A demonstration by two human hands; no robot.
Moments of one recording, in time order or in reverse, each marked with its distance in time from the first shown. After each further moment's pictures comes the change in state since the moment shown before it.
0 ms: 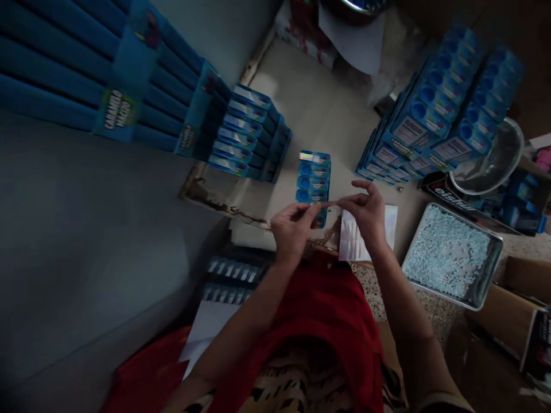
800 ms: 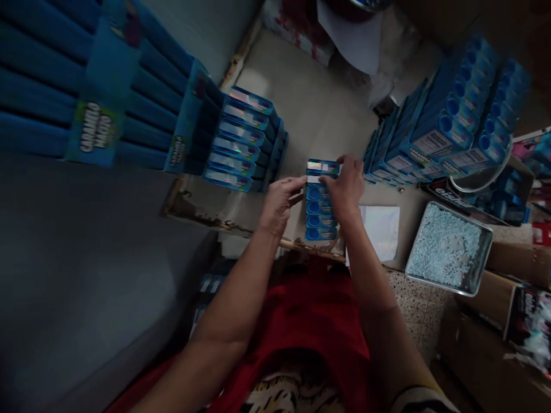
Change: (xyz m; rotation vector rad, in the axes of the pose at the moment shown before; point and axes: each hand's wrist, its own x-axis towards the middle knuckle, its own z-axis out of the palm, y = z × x) left_hand 0.156 -0.047 -0.019 -0.168 -0.187 -0.288; right_hand 0.090 0.023 0.088 -0.892 0.227 -0.197
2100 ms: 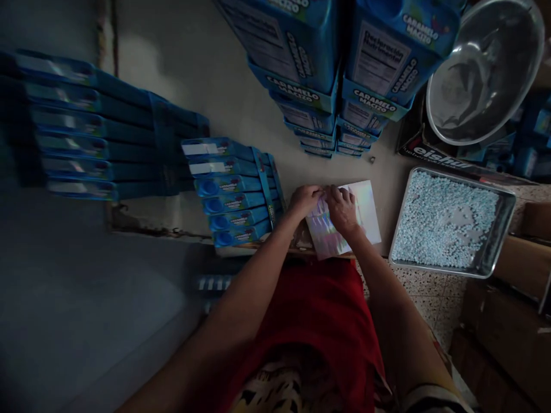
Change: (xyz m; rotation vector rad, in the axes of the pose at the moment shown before) left_hand 0.006 -0.134 0.152 1.279 -0.422 0.185; right_hand -0.084 0.238 0.028 -0.327 -0.239 -0.260
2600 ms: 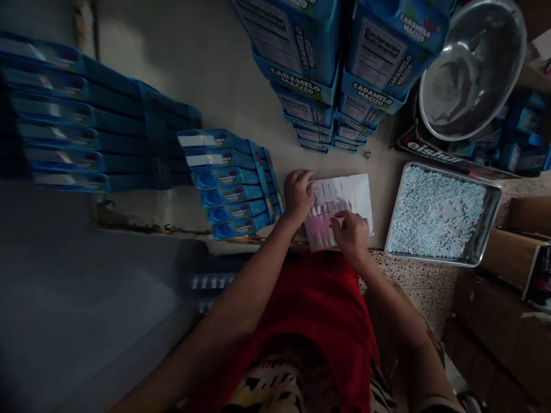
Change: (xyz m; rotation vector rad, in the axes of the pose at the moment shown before) left_hand -0.031 0.015 -0.005 -0.215 0.326 0.045; right_hand -0.081 -0.035 -0.091 0.431 0.085 0.455
